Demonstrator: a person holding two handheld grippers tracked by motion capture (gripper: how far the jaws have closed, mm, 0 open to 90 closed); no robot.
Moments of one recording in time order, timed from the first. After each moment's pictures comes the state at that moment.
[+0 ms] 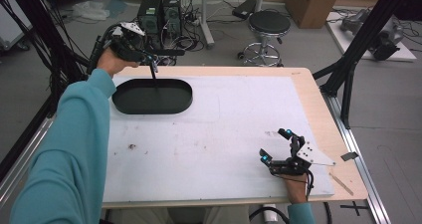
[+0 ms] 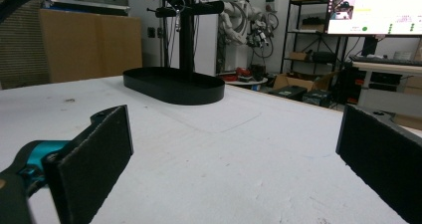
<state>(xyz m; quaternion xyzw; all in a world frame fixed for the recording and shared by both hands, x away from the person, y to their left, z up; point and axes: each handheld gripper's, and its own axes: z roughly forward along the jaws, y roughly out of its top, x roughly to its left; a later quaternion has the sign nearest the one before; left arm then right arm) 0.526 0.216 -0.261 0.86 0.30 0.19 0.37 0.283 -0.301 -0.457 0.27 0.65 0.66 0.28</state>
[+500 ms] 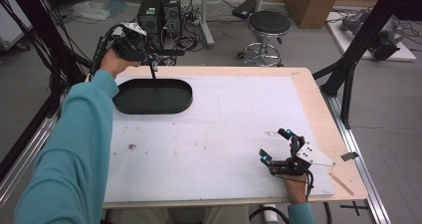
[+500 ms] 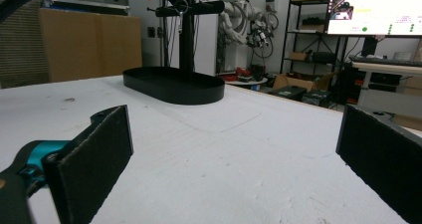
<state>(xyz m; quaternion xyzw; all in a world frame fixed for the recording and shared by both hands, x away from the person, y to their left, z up) 0.530 0.212 -0.264 0.85 0.32 0.21 0.36 0.283 -0.302 -0.457 0.26 0.65 0.65 0.28</state>
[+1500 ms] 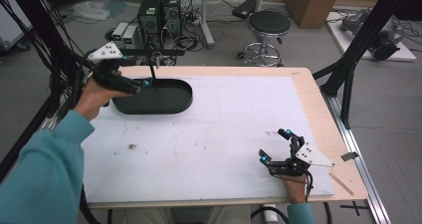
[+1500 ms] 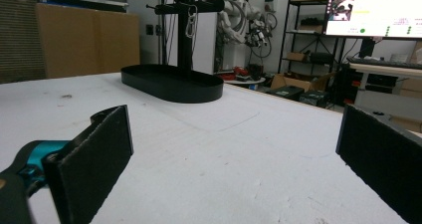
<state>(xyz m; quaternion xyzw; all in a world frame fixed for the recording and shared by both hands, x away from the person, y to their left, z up) 0.407 0.231 -0.275 0.78 0.27 0.22 0.52 0.282 -0.300 -0.458 0.26 0.65 0.65 0.29</state>
